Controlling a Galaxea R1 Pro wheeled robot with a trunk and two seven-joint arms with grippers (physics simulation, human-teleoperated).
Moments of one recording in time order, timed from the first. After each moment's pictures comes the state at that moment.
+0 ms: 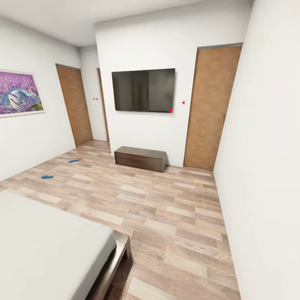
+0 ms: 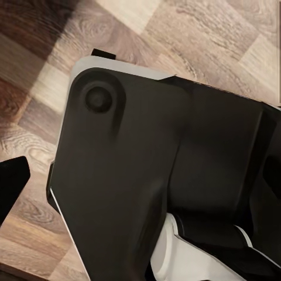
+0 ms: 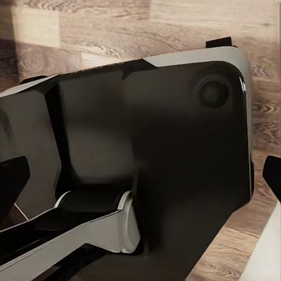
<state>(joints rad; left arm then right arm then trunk) -0.11 -0.01 -0.51 -0.02 0.80 -0.03 -0.05 -0.18 -0.10 -0.42 0.05 0.22 0.08 0.34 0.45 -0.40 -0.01</state>
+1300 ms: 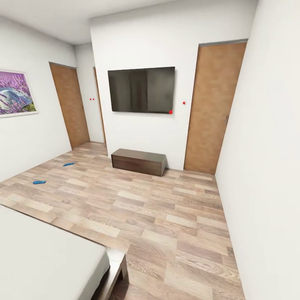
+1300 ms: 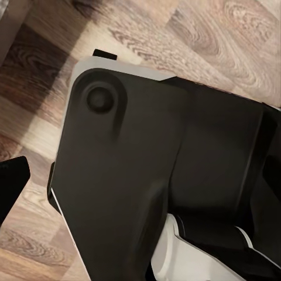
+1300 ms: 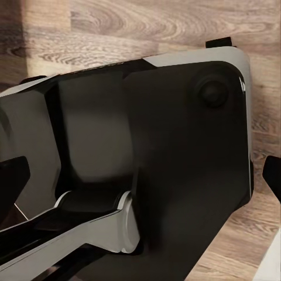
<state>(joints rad) -0.11 -0.01 -0.51 -0.02 0.80 -0.03 -0.05 -0.18 -0.10 -0.41 0.05 0.22 0.08 0.34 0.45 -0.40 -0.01</state>
